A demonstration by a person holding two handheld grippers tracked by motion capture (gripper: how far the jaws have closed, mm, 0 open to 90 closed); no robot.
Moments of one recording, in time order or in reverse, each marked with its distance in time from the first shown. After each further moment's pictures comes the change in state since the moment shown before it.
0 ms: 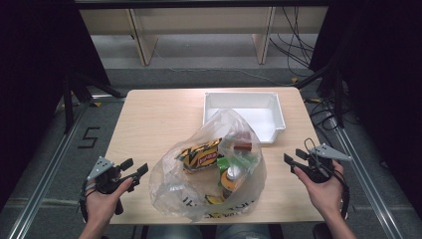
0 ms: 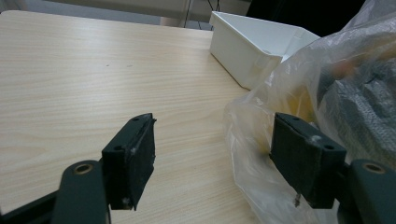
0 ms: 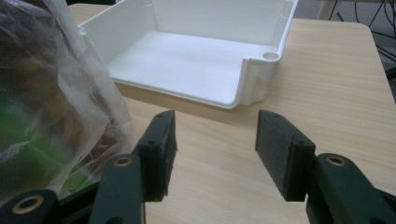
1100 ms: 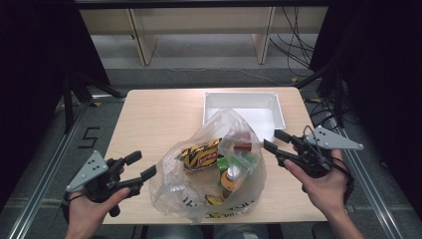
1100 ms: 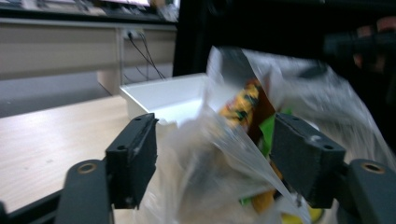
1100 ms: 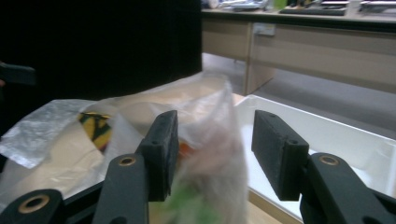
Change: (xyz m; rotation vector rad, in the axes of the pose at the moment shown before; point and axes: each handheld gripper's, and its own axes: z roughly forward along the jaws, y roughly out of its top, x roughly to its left) left arm -0.086 0.067 -0.054 -0.069 -0.279 0.226; right arm 0.081 0.091 -0.061 -0.228 0.300 -0.158
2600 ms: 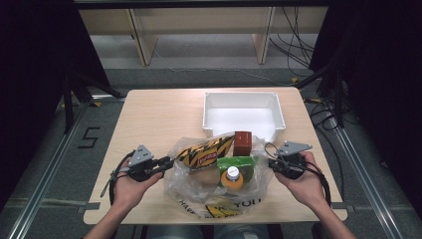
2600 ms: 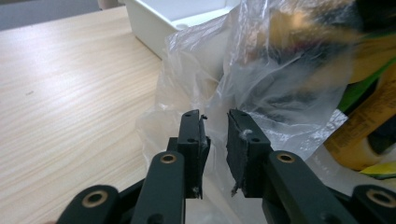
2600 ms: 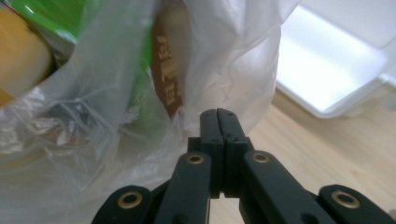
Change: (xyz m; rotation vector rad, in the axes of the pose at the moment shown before) left arm 0.043 -0.058 0.095 0.277 0.075 -0.007; right arm -0.029 -0.083 0.055 0.524 -0.061 -0.082
